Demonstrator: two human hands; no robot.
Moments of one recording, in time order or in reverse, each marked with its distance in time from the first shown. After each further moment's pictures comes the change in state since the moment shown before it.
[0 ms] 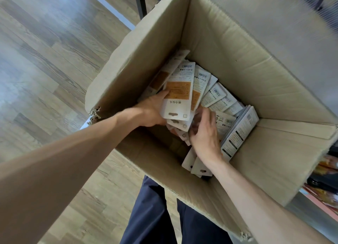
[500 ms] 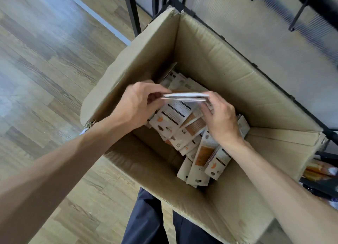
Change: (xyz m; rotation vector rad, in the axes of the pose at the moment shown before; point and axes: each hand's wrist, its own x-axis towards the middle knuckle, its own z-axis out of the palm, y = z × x) left_hand -0.037 0.019 -0.040 -0.072 0.472 0.432; right_hand 0.056 -0.015 -0.074 -0.053 0.148 -0.402
